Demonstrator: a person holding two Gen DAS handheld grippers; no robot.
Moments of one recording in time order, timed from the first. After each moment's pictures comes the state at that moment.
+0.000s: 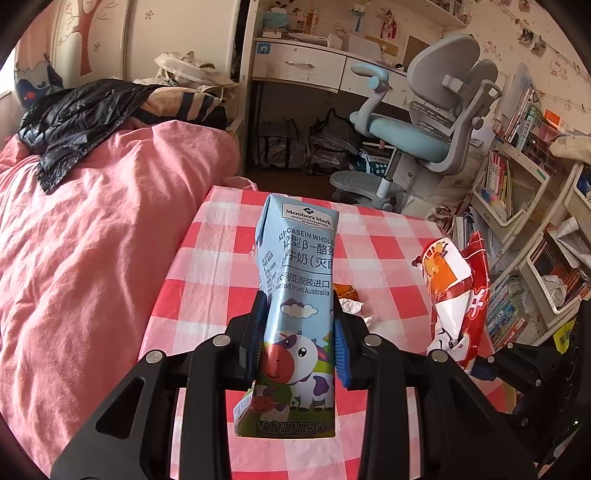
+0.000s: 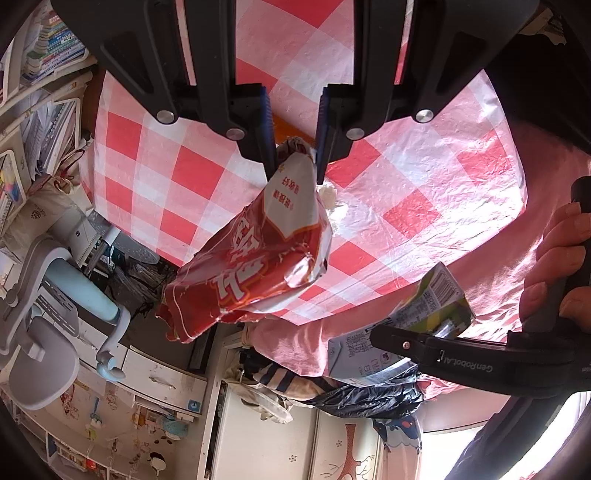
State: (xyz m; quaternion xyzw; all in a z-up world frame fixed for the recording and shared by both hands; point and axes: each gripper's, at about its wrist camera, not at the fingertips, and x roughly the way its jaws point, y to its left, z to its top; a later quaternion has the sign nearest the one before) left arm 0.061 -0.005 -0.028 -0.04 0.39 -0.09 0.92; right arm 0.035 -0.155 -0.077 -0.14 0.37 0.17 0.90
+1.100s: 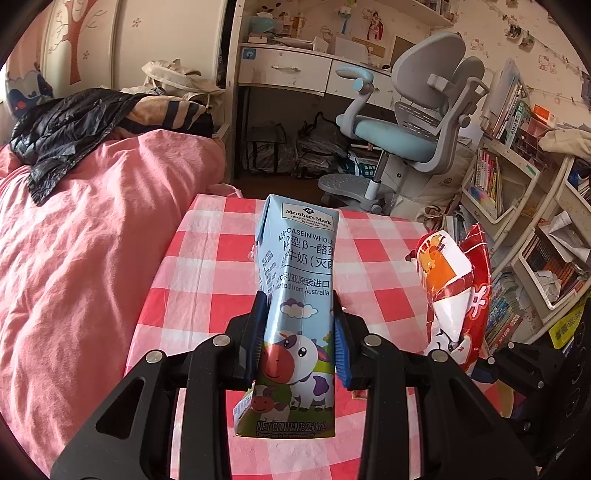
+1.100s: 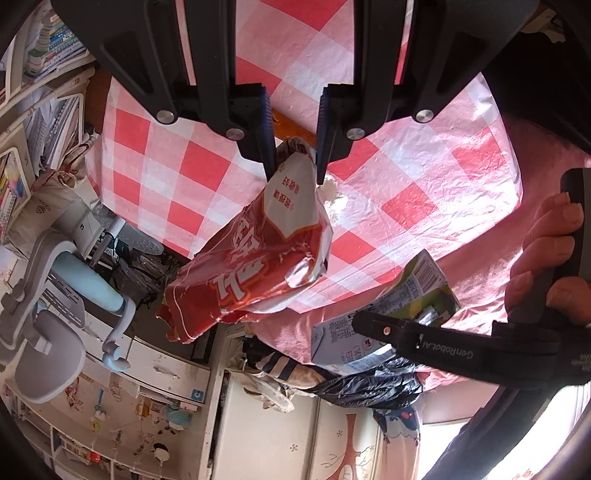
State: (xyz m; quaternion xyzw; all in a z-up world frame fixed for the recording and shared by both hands) left arm 0.062 -0.026 -0.020 -0.03 0.38 -0.11 0.92; right arm 0.024 -0.160 -0.064 -0.13 0.35 0.17 0.91
